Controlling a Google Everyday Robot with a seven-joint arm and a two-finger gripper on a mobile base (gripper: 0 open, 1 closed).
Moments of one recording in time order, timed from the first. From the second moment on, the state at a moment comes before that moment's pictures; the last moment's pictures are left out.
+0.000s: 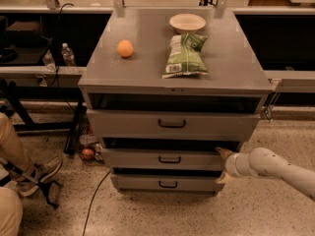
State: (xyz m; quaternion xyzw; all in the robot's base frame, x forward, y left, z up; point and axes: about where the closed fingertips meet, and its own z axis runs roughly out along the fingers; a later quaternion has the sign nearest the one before) arm 0.599 -0.276 0.402 -0.69 0.65 -0.04 0.31
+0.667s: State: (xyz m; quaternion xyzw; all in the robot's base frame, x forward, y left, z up) arm 0.574 -0.297 0.406 -0.67 0.68 -0.03 0.29
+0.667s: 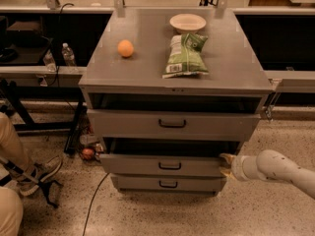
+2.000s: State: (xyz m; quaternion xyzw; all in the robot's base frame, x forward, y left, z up) arm 0.574 -0.297 0.415 -0.67 0.68 -0.03 0.29
